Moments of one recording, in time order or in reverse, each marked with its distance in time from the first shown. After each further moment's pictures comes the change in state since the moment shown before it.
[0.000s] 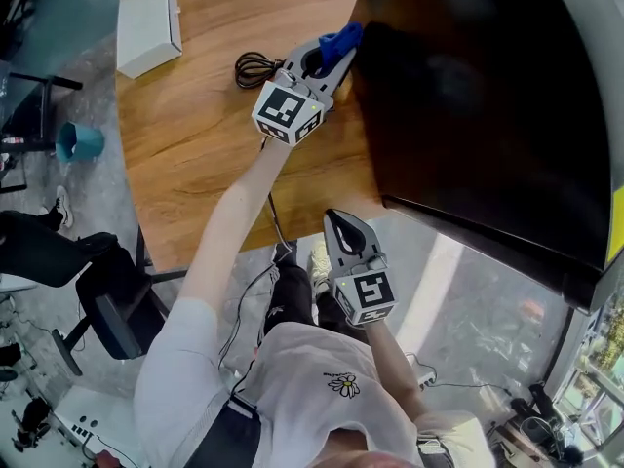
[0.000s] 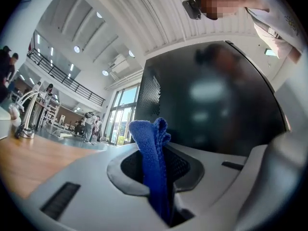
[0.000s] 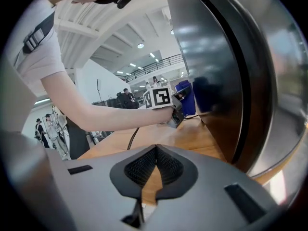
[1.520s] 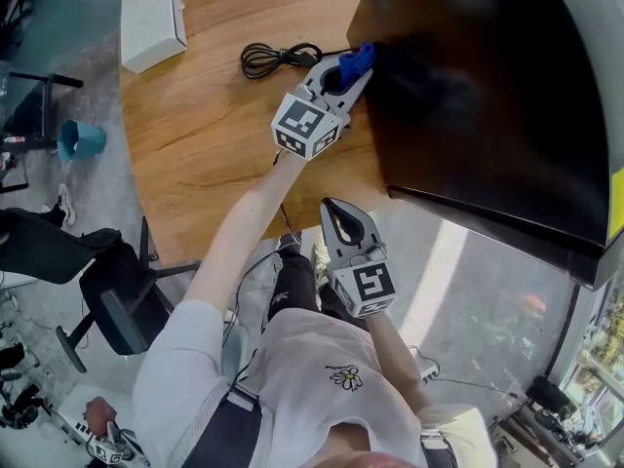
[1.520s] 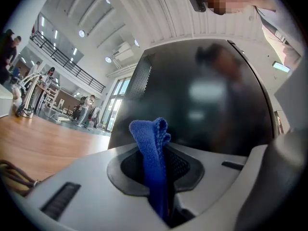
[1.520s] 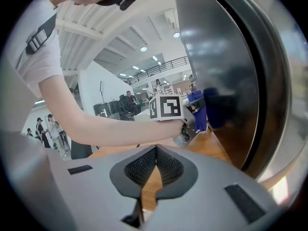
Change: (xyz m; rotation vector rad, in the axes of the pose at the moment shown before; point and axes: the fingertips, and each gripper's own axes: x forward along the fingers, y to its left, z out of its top) left arm -0.011 -0.045 -0.023 -0.119 0.098 -0.044; right arm 0.006 0.020 0.021 -0.023 -0.035 0.025
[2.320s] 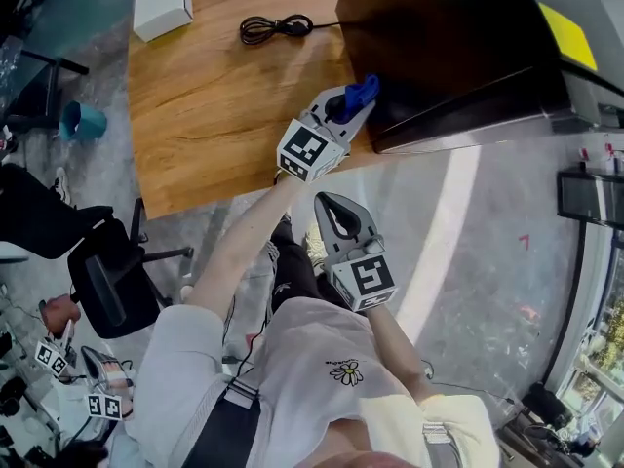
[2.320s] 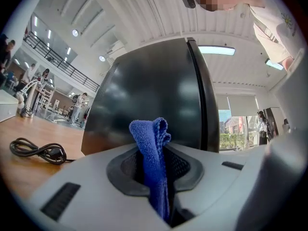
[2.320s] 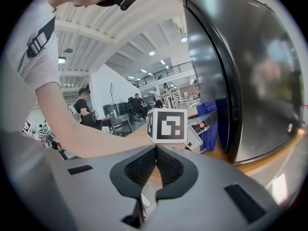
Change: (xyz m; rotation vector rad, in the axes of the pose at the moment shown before) left arm -0.065 -0.134 -0.028 0.028 0.036 -0.041; right arm -0.081 0.037 -0.031 -0.056 -0.042 0.070
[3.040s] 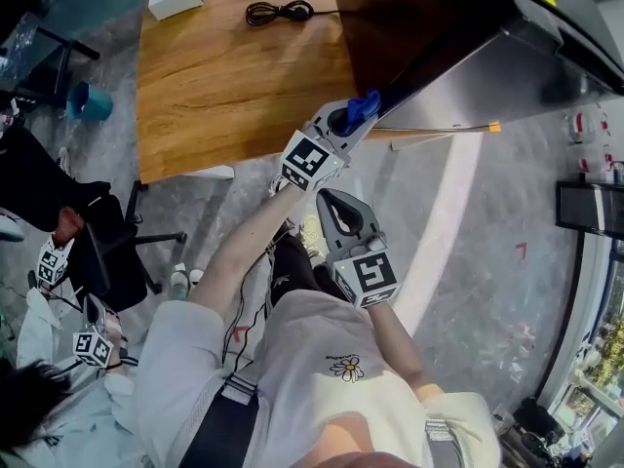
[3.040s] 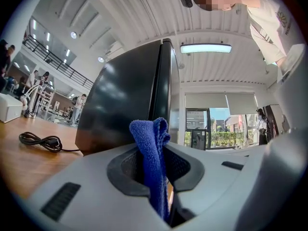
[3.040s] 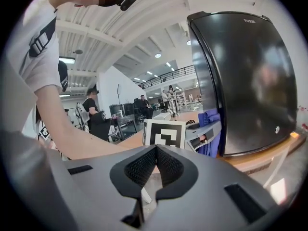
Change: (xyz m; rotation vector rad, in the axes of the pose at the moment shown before) left arm -0.030 -0.087 -0.012 0.014 0.011 0.015; right arm -0.070 0.018 -0.017 -0.047 -0.023 0.047
